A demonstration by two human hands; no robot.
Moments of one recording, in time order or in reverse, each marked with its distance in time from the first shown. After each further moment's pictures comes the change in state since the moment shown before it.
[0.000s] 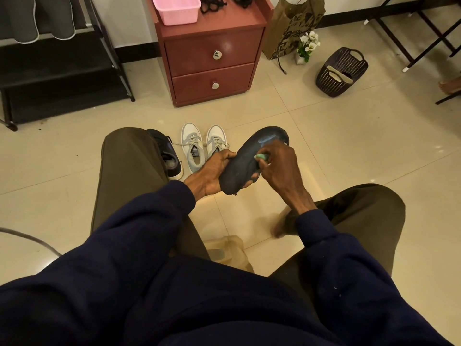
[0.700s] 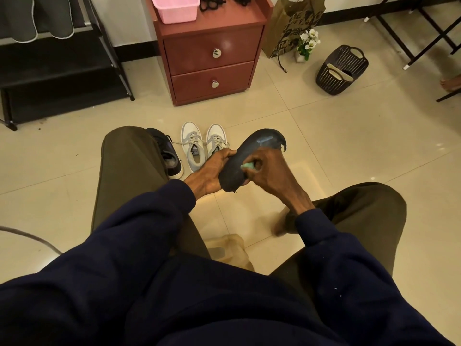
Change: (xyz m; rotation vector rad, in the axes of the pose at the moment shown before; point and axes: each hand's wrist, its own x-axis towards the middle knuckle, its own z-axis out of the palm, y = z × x) left_hand 0.005 -0.001 -0.001 0.006 0.069 0.030; right_hand -0.008 -0.015 0.002 0.021 -0.194 -0.108
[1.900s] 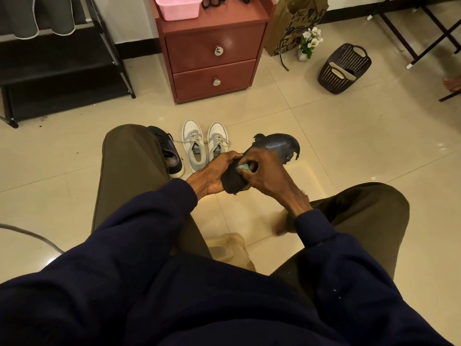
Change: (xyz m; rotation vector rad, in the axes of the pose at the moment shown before) left_hand 0.000 -0.002 0.001 0.023 -0.002 -0.047; right_hand 0.004 -0.002 0.010 0.023 -0.003 -0.111
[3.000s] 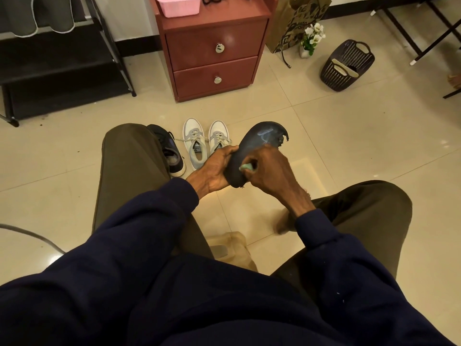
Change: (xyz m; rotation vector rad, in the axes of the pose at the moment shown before) left_hand -0.002 0.005 0.001 -0.082 0.066 0.075; right_hand 0.001 -0.013 -0.005 -0.143 -0.021 0.071
